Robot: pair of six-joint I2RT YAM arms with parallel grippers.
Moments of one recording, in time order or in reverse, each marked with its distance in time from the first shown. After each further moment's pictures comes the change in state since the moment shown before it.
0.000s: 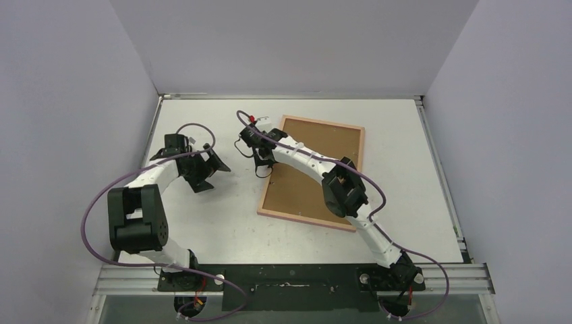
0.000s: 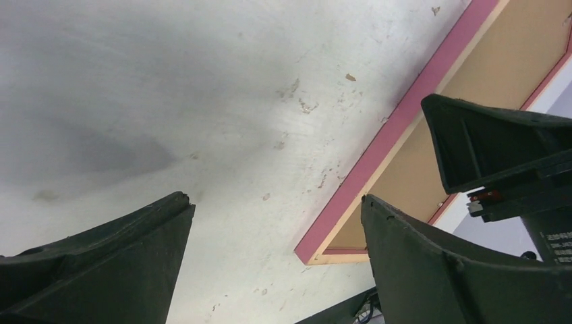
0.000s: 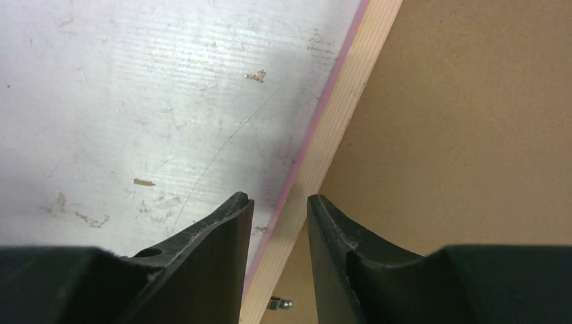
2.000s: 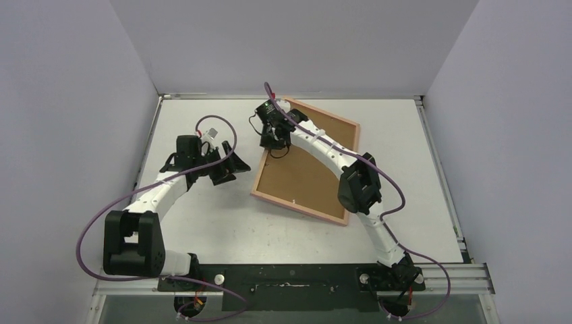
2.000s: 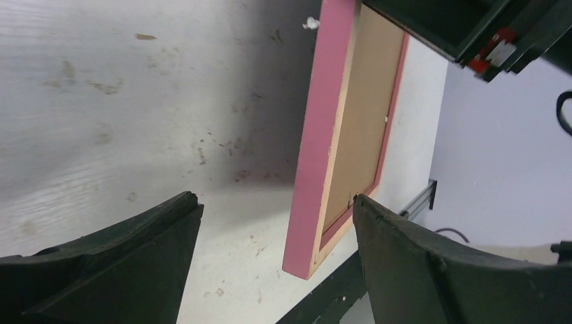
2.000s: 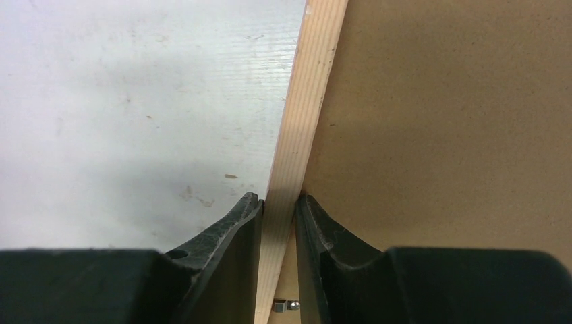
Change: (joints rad) left arm -0.140 -0.220 -0.113 0.201 0.153 0.004; right arm -0.084 -0.109 0.042 -0.048 -0.194 0.225
